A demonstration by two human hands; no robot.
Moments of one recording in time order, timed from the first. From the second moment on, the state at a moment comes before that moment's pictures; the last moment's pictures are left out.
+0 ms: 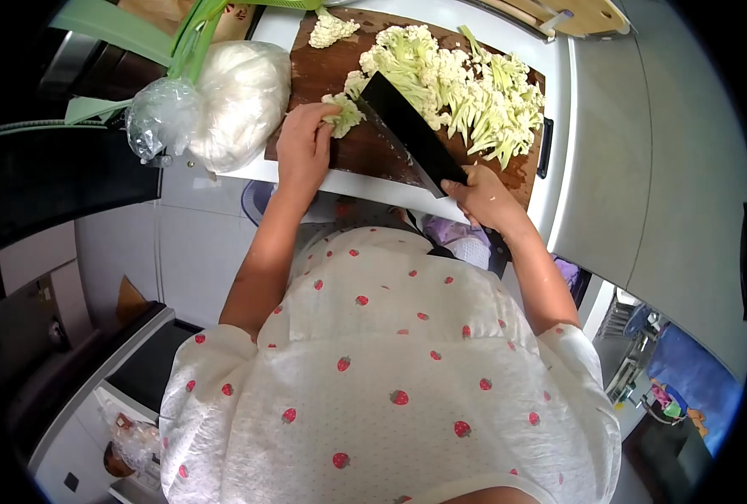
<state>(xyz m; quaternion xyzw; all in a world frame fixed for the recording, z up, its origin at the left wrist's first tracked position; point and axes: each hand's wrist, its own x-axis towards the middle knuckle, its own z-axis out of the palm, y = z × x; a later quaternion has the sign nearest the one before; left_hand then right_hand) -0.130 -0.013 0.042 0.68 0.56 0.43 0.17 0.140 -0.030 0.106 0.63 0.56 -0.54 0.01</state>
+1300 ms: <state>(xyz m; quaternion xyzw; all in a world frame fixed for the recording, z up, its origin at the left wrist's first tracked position) -0.105 -0.032 0.007 0.60 0.61 0.48 0.18 0.124 -0.055 0.144 0.61 0.68 -0.40 0.01</state>
